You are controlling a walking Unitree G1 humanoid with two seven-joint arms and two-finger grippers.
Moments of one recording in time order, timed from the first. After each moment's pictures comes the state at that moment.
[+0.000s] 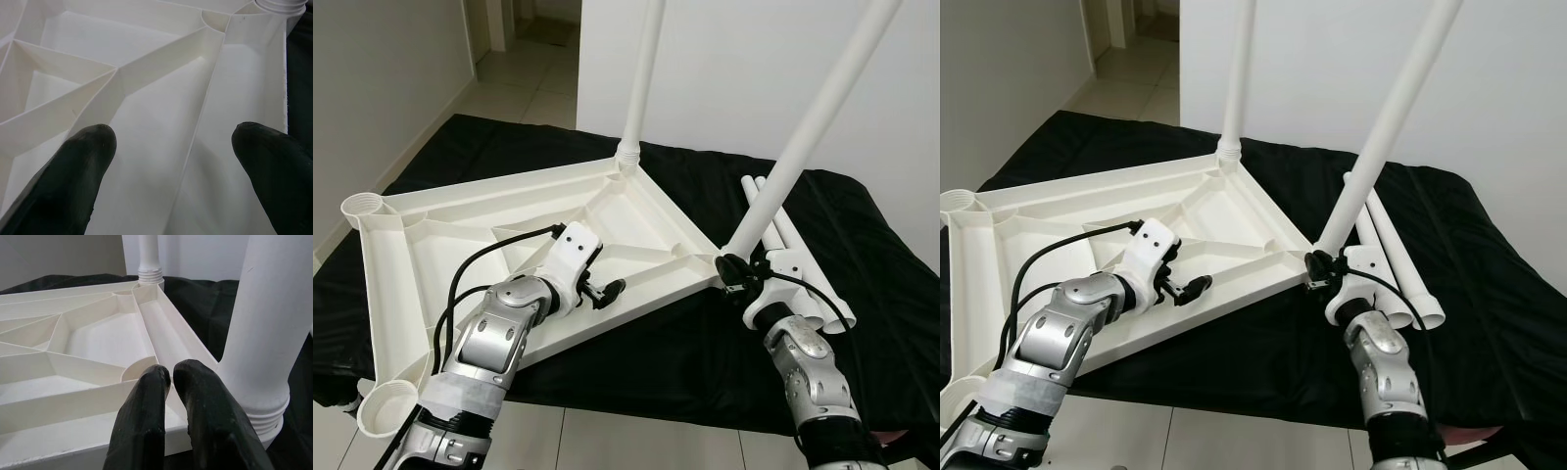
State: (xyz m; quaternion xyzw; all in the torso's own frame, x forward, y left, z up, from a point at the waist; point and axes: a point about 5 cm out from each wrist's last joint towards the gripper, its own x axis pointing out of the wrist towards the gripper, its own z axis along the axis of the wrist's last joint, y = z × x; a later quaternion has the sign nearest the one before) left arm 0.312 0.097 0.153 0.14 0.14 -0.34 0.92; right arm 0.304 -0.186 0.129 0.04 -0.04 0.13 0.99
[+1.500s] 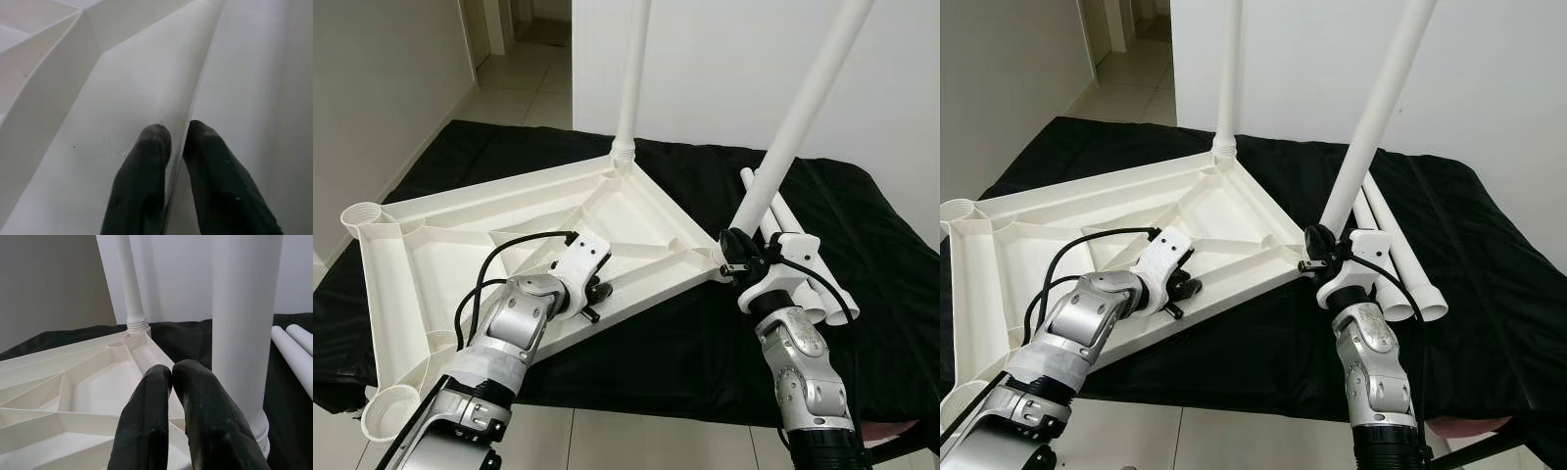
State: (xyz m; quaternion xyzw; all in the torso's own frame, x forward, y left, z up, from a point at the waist) left arm 0.332 0.089 0.136 0.15 0.23 -0.32 0.91; right arm 0.295 -0.171 0.164 0.08 -0.11 0.10 0.99
